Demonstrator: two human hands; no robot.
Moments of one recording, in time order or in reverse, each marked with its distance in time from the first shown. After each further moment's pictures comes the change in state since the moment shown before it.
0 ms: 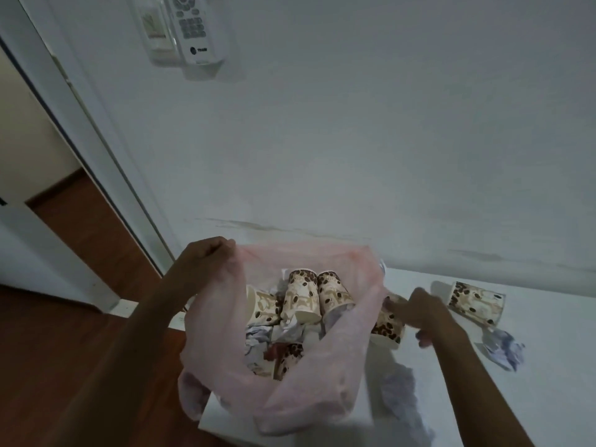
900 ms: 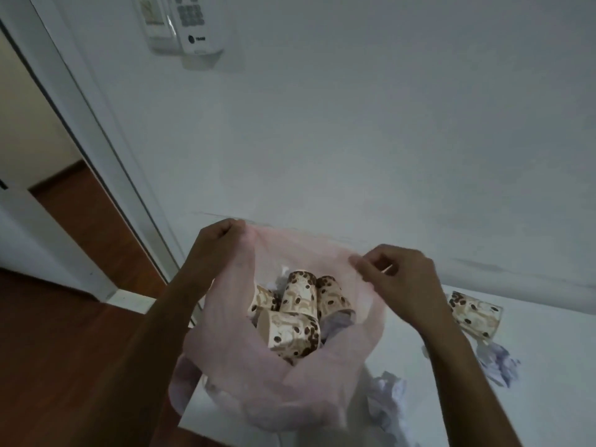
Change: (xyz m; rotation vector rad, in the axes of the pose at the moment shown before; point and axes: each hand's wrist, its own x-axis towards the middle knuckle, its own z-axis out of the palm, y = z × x) left_hand 0.013 0.026 0.041 -0.213 0.206 -0.060; right_hand -0.068 -0.050 -0.039 0.316 0.288 -0.697
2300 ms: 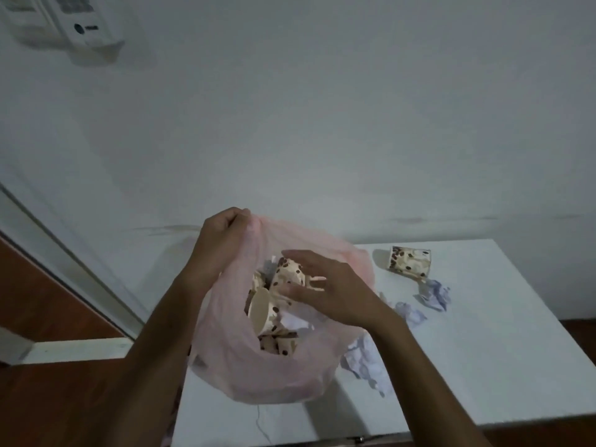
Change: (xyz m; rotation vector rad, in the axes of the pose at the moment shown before) left_hand 0.010 0.029 0.052 0.016 -0.259 0.084; right_hand -0.039 -0.009 0.037 0.130 -0.288 0.030
